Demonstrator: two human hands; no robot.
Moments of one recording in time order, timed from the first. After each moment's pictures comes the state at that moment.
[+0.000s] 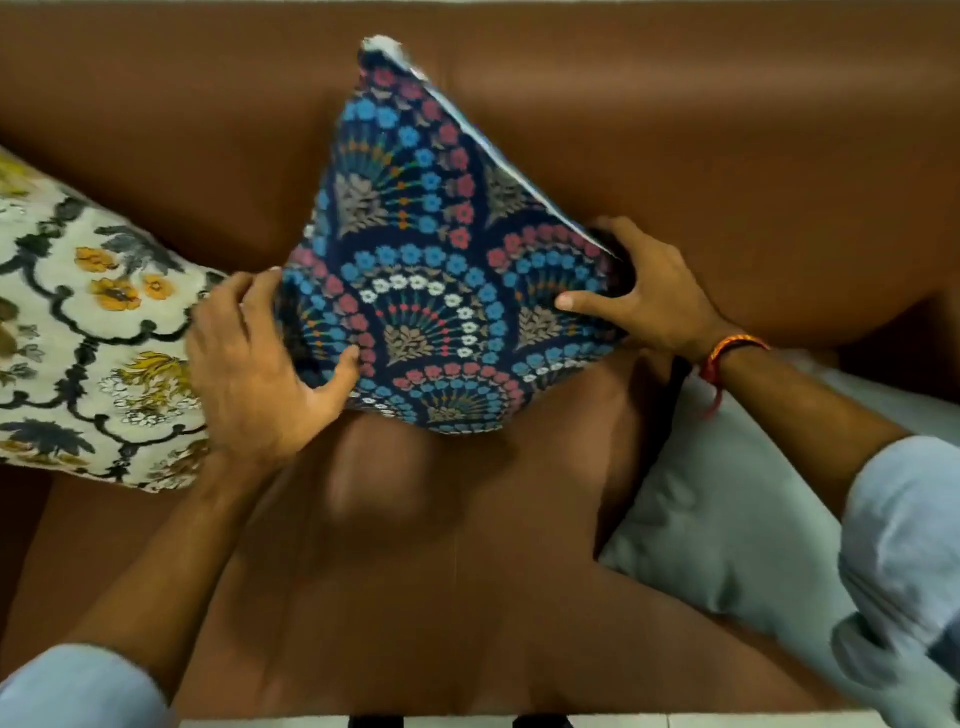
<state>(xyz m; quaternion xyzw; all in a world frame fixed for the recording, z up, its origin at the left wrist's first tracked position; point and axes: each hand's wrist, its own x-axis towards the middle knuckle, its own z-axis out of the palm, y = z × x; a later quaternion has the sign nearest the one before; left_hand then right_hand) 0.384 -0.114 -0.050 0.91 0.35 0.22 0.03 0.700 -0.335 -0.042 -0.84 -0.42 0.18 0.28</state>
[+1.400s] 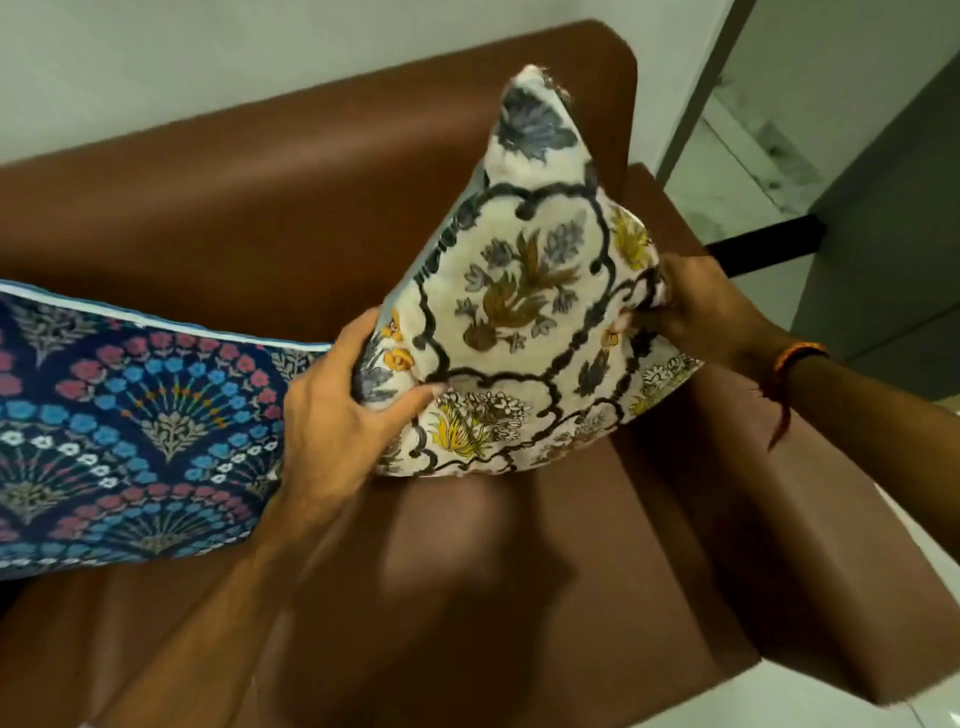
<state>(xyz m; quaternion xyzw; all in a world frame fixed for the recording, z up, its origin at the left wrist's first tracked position) 0.638 -0.391 -0.028 0.89 0.21 0.16 0.37 0.869 -0.676 -0.014 -0.90 -0.34 0.08 0.27</state>
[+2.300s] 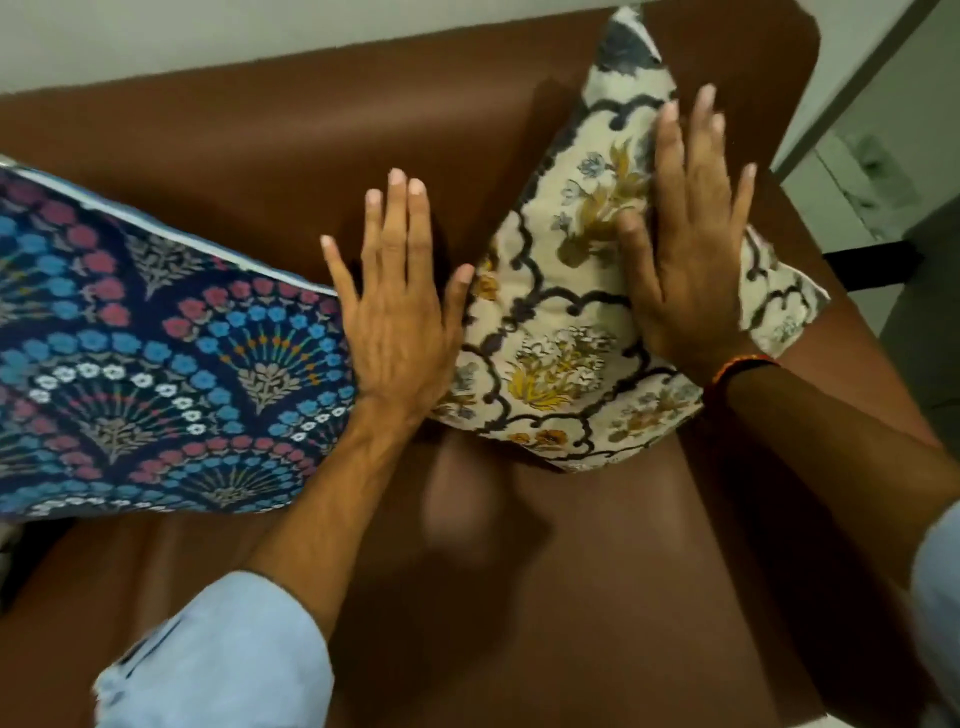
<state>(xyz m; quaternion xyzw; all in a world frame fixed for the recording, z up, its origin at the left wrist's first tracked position) 0.682 -0.332 -0.069 0.93 0.24 0.27 0.04 0.827 -0.529 -0.033 -0.89 -0.31 -0.18 0.28</state>
